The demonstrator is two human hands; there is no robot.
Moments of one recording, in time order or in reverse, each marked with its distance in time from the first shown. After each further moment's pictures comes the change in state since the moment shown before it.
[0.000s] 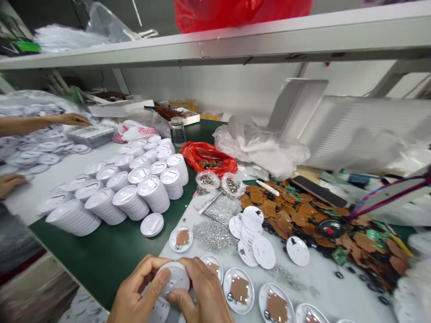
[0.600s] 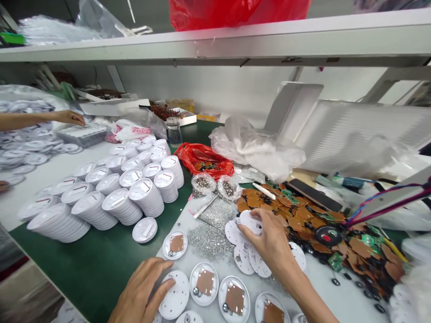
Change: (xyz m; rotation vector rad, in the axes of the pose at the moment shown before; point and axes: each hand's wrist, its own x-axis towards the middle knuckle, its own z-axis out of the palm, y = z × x) left_hand 0.014 -0.031 -0.006 0.461 -0.206 0.326; right_hand 0.030 0.105 -0.124 -0.476 0.484 0.148
